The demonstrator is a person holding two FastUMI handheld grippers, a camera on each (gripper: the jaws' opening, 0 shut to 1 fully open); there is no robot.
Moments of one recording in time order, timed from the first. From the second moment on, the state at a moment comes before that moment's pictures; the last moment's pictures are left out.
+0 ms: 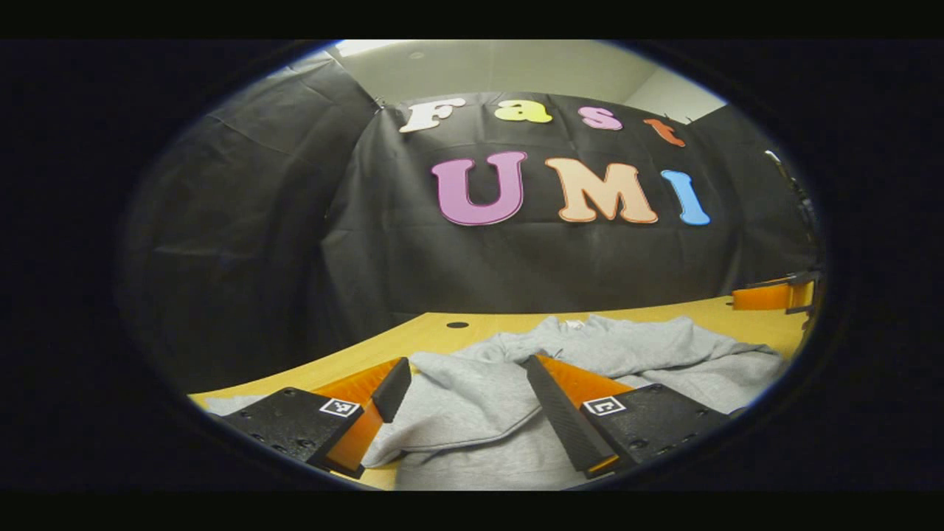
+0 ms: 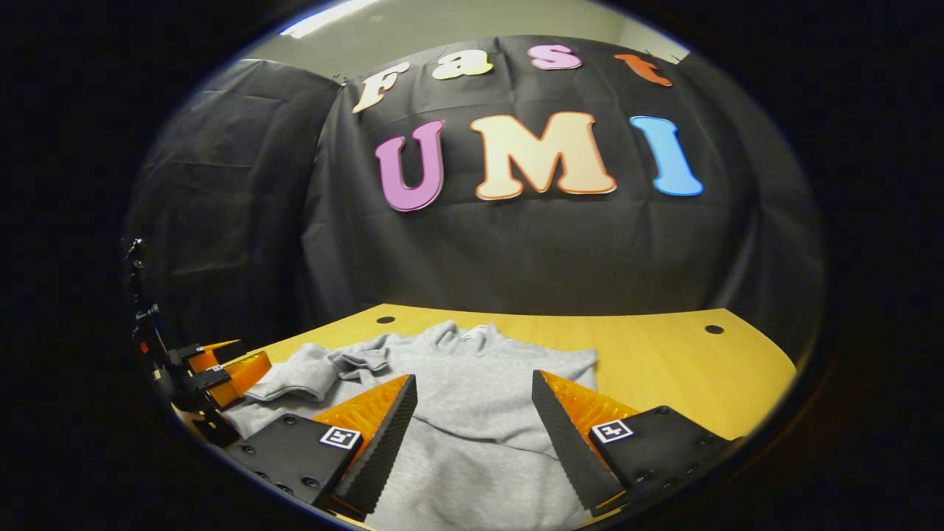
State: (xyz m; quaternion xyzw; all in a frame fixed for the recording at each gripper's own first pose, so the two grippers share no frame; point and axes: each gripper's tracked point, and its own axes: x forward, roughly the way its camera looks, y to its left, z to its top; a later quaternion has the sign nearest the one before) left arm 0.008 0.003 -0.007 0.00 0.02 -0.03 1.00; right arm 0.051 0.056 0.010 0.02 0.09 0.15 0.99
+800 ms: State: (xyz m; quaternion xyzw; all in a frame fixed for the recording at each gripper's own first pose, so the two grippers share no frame) left arm -0.081 0.160 -0.093 0.00 0.34 0.03 0.94; right arm 0.030 -0.010 0.001 0.02 0.05 0.07 1.00
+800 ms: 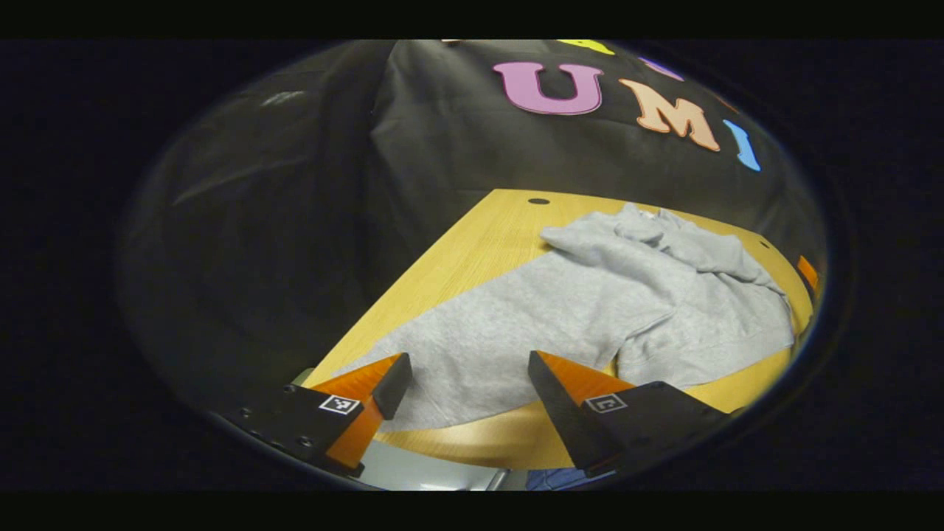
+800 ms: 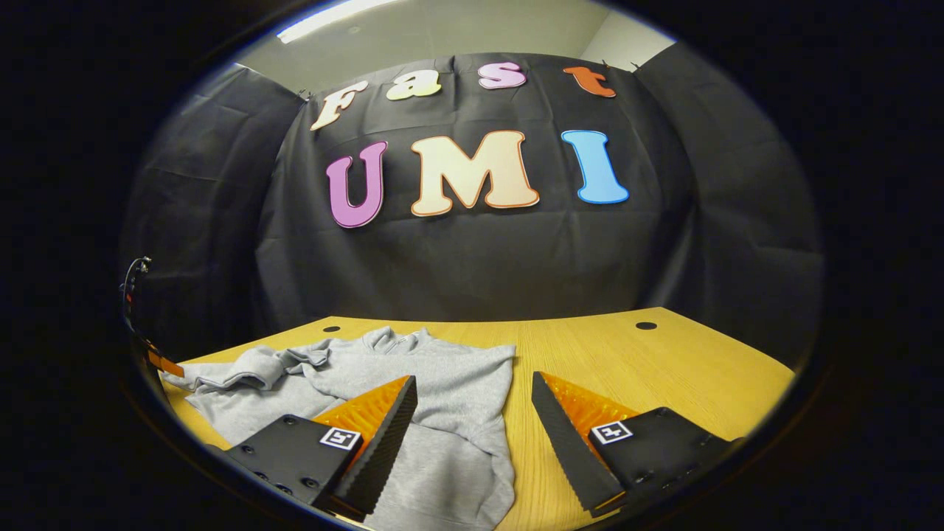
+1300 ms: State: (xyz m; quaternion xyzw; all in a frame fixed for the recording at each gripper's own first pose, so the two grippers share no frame) left arm -0.085 0.167 -0.108 0.00 0.36 0.04 0.93; right arm 0.029 -0.022 0.013 0.02 0.05 0.07 1.00
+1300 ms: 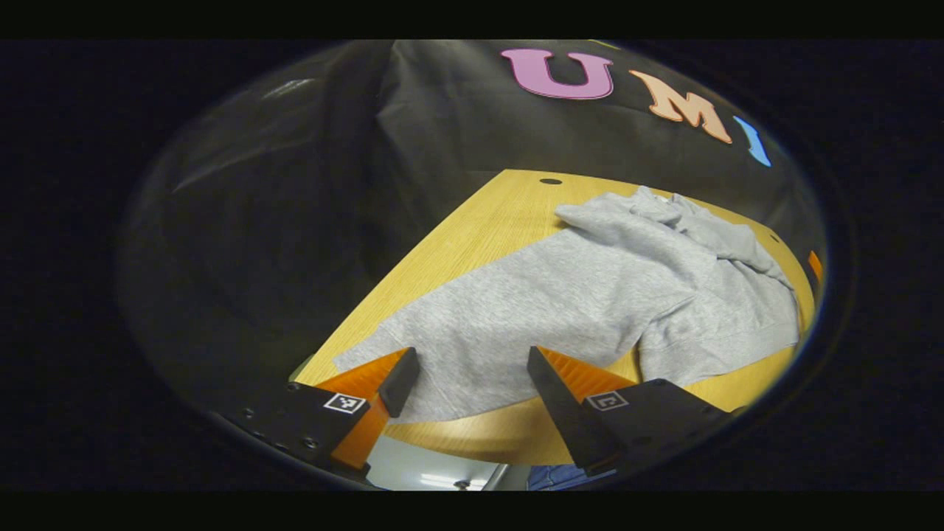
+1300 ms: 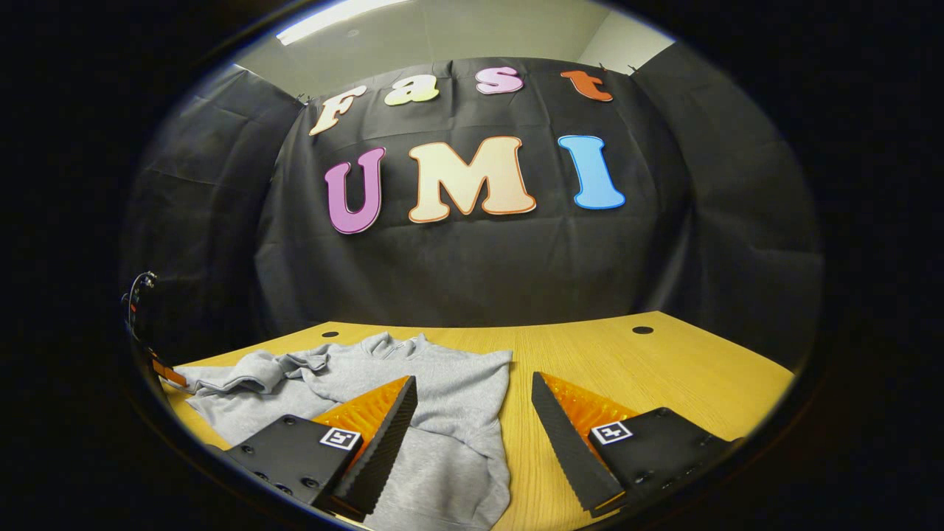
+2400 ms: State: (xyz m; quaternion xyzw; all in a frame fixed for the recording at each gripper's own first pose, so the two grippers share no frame) left arm -0.067 0.132 -0.096 -0.02 0.32 -0.02 0.95; right arm 0.024 -0.005 0.013 0.03 0.06 0.09 0.99
